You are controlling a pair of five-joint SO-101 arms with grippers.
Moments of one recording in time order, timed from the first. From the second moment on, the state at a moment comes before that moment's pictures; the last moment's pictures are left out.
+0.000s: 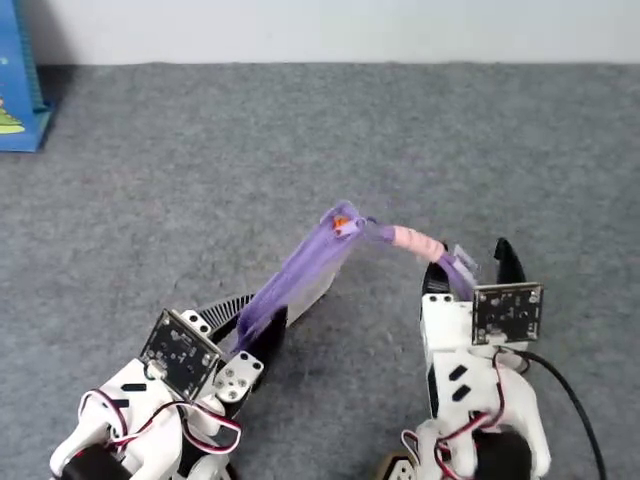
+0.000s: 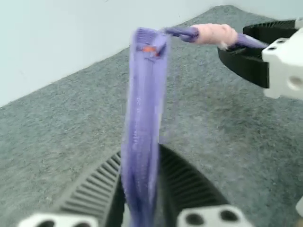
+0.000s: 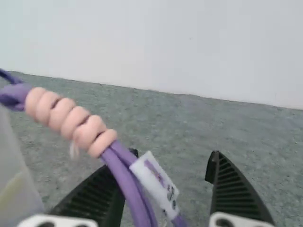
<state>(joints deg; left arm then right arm) 31.6 -96.8 58.2 74.7 -0.7 -3.4 -103.7 69.9 55.7 5.2</state>
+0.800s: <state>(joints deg) 31.6 -96.9 58.9 74.6 -1.5 -32.0 -104.1 66.6 57.2 2.9</state>
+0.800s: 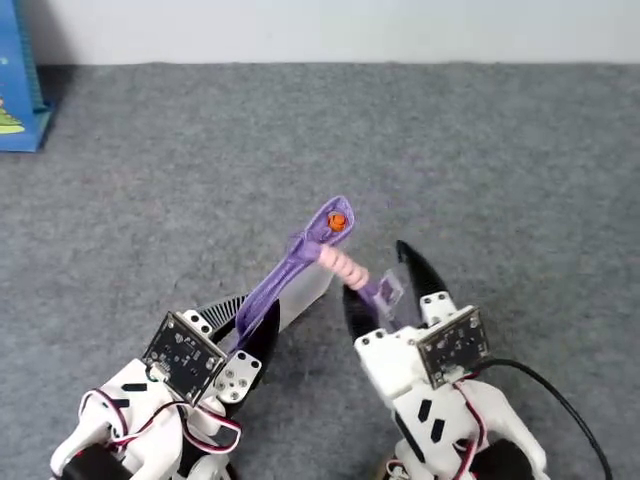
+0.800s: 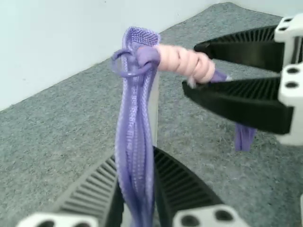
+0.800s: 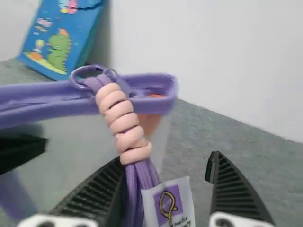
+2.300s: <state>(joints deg) 31.6 -96.9 59.1 74.5 -1.9 -34.6 -104.0 73.8 46.8 -6.4</state>
